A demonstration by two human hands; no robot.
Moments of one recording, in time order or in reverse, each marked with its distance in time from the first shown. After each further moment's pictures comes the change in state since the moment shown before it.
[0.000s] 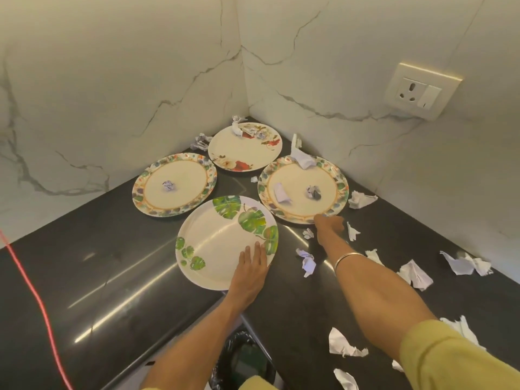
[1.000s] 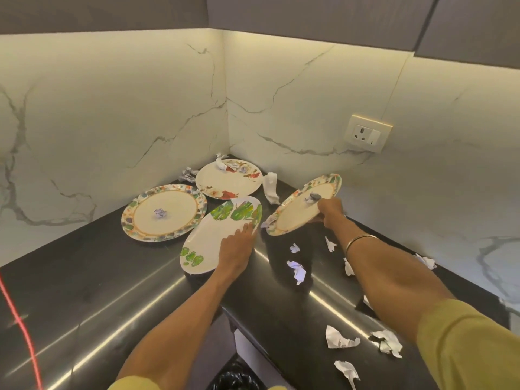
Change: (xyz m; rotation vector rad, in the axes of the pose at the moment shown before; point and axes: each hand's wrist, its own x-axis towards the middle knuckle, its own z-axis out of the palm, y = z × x) left_hand 0.000 -0.052 -0.125 -0.410 0.473 0.008; right_hand -0.082 -0.090 -0.072 0.184 -0.095 -0.209
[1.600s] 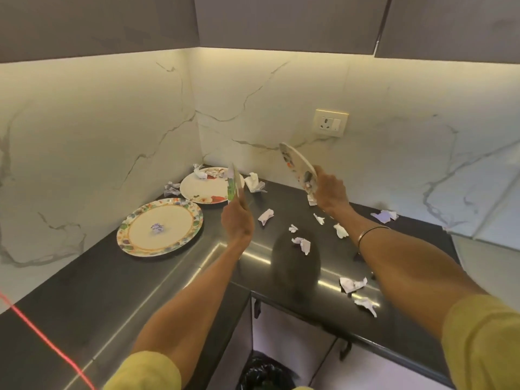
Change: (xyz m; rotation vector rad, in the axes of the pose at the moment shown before) left_hand 0.002 -0.026 -0.082 -0.604 0.250 -0.233; right_hand -0.190 0.006 -0.008 -0.918 0.368 -0.790
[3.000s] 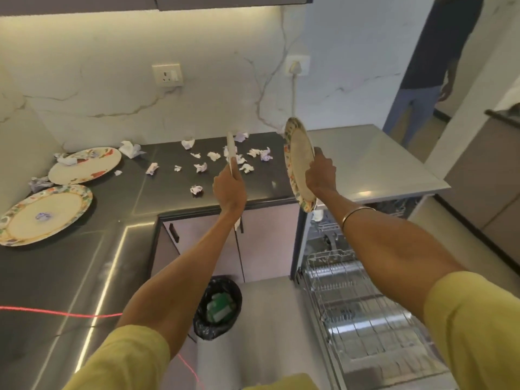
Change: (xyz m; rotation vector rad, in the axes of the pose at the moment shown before) left_hand -0.365 0.115 -0.099 -0.300 -0.414 0.361; right_hand -0.446 0.082 -0.211 0.081 0.295 0.724
